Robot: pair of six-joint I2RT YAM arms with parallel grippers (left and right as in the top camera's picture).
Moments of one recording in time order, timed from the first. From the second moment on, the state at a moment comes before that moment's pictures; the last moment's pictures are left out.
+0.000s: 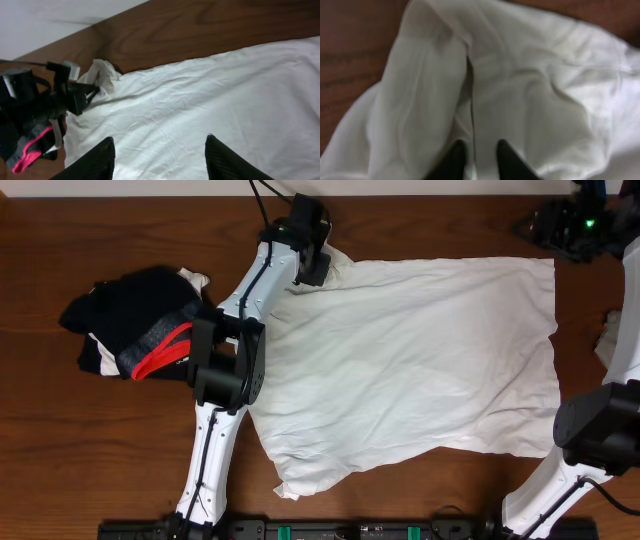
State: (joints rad) left arm -0.33 2.51 2.15 -0.78 0.01 0.01; right arm -0.26 2.00 2.15 -1.23 -0.56 0.09
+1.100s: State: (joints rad) left arm -0.28 2.52 2.26 -0.99 -0.10 -0.01; right arm -0.13 2.00 2.15 -1.23 -0.40 0.09
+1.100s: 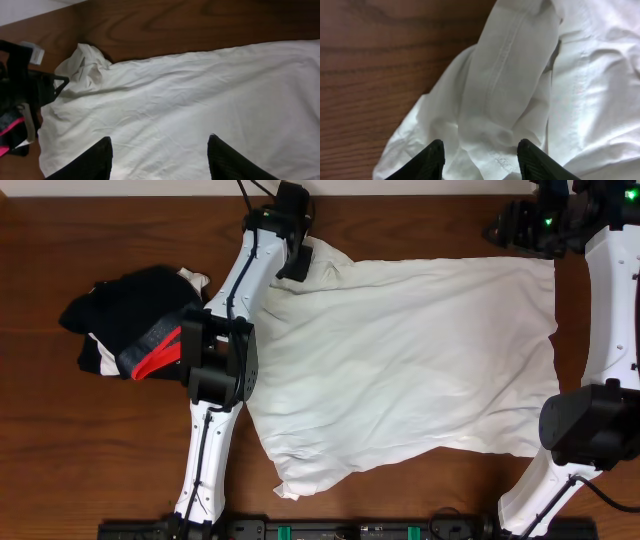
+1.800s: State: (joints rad) left arm -0.27 2.54 2.31 -0.61 -0.16 0.02; right arm -0.13 2.00 2.15 -1.23 -0.39 0.09
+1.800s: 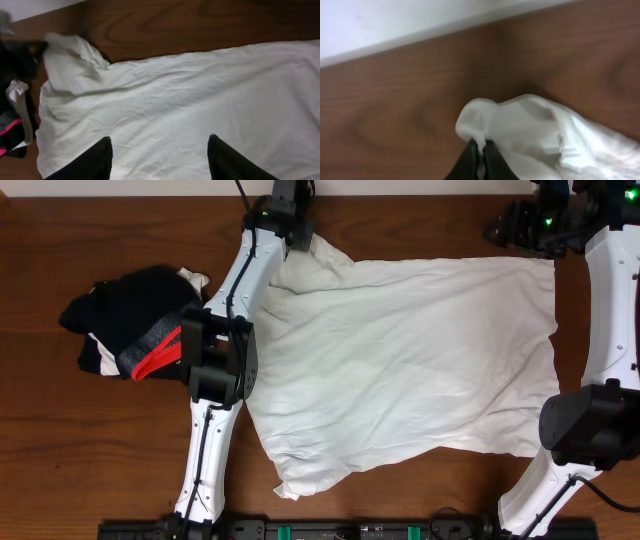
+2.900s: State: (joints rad) left arm -0.30 2.53 2.31 -0.70 -0.05 0.01; right arm -0.13 2.00 2.15 -1.25 -0.39 0.09
